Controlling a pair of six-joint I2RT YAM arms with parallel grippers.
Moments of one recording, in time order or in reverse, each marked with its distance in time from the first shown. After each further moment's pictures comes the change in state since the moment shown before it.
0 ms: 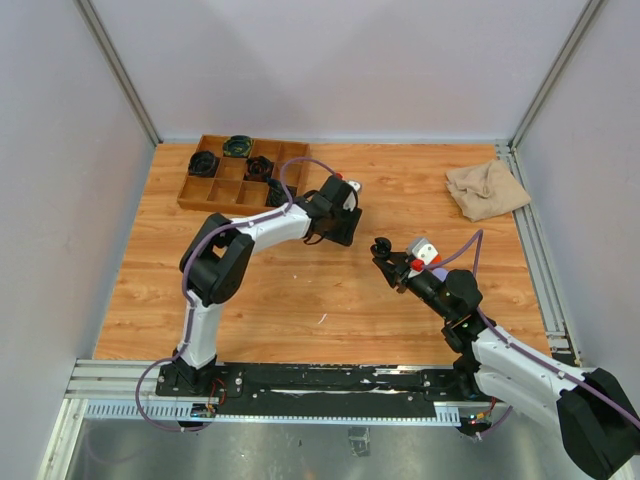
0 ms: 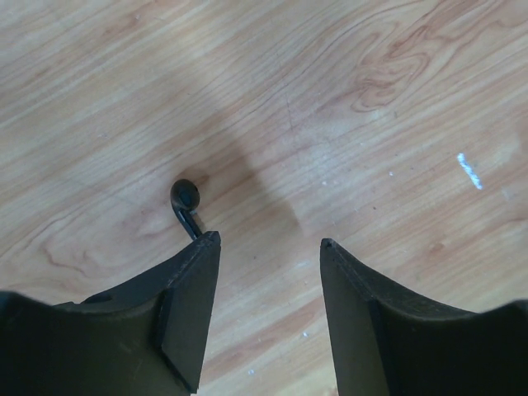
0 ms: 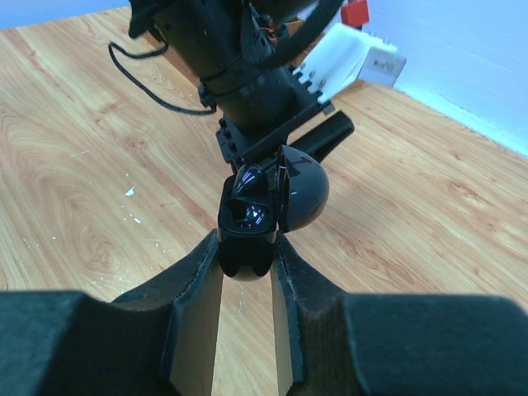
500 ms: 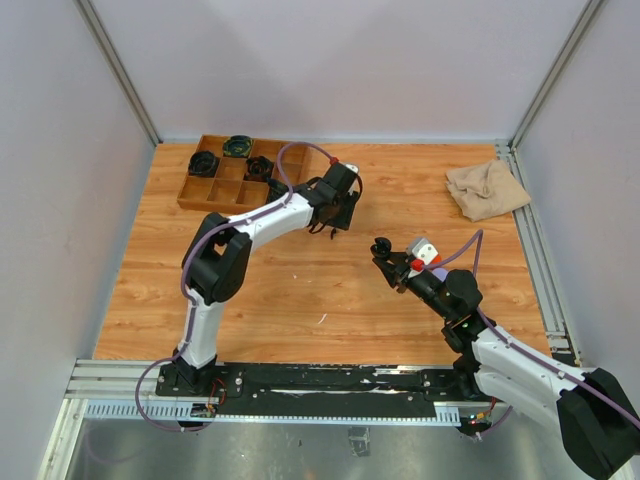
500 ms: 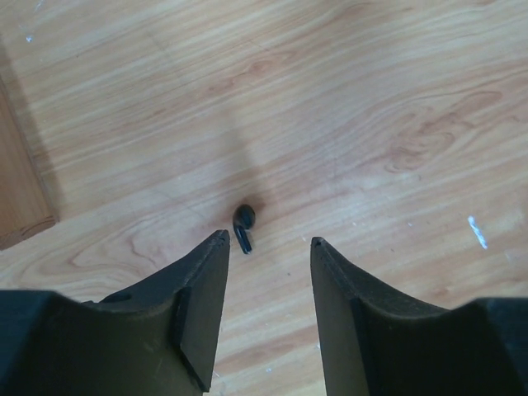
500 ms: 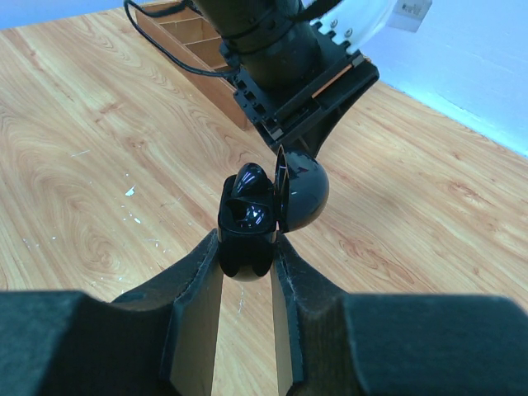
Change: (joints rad) left arm 0.003 -0.020 0.137 -0.119 -0.167 -0.053; right arm 0.000 0.000 0.000 0.000 0.000 0.000
